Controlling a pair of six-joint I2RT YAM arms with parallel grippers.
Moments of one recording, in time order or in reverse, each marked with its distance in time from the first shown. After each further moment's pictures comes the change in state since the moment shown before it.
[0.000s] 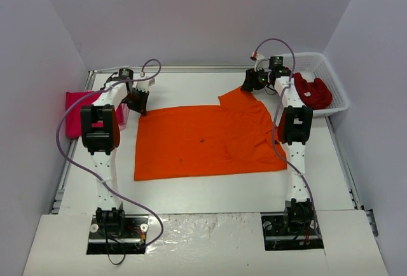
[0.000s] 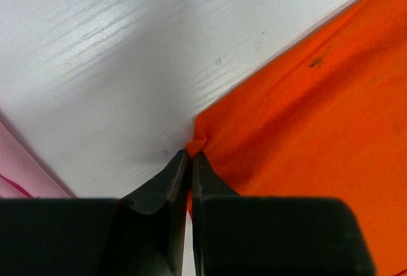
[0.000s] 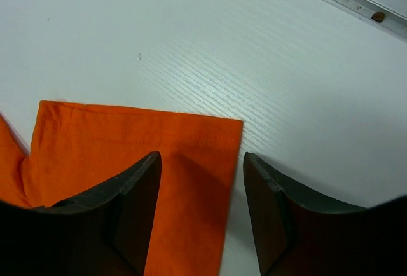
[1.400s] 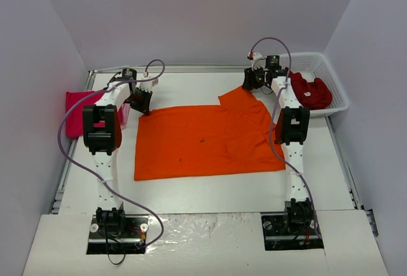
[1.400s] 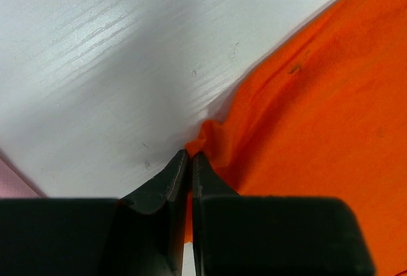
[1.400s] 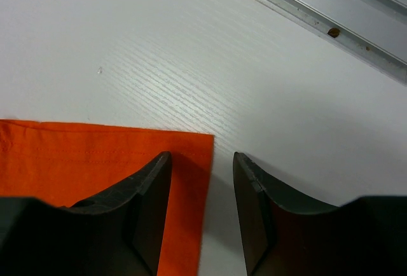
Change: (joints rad) left arm -0.030 -0.002 -0.010 0.018 0.006 0.000; right arm 0.021 0.028 0.048 0.013 0.139 -0.046
